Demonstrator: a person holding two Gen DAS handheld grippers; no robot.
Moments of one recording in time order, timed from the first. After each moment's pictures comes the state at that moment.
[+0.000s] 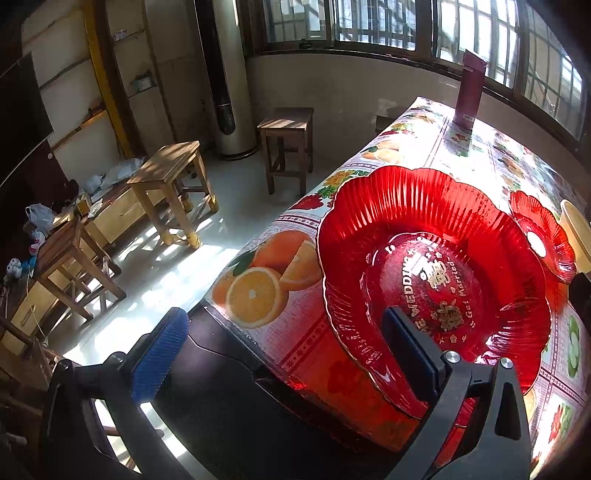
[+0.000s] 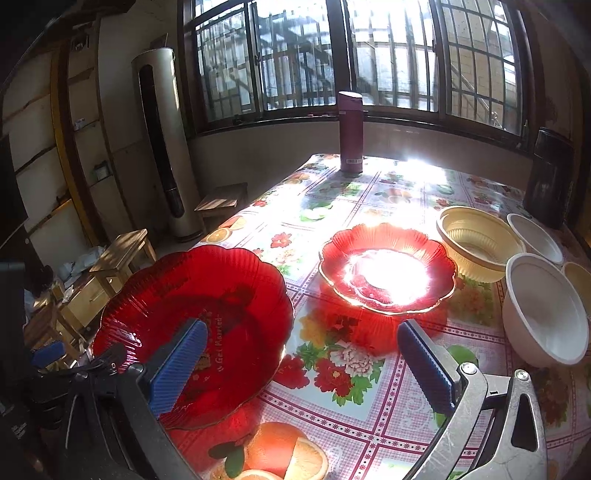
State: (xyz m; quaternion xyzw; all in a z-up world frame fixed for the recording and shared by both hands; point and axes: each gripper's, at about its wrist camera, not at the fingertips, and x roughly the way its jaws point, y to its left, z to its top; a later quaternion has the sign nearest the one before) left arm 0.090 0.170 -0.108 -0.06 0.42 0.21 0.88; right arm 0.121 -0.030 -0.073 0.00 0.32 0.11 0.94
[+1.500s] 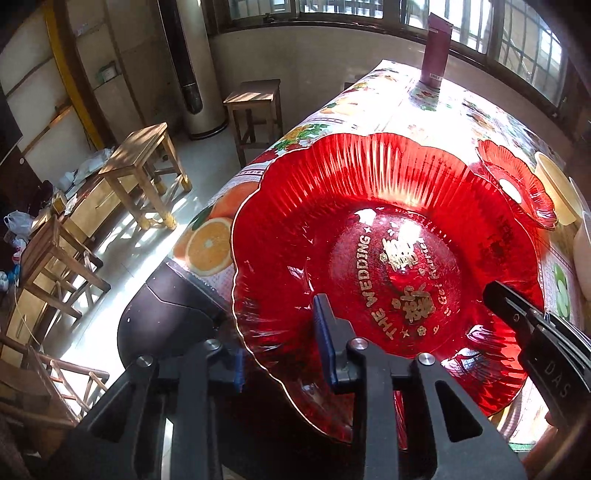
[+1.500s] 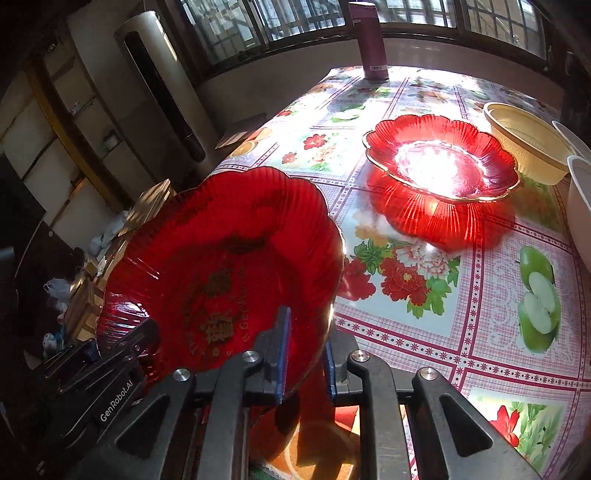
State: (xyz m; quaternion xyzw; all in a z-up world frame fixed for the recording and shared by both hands) left arm 0.079 0.151 -0.119 -0.05 0.48 0.15 0.86; right arm 0.119 -0.007 -0.120 0.06 0.47 0.17 0.86
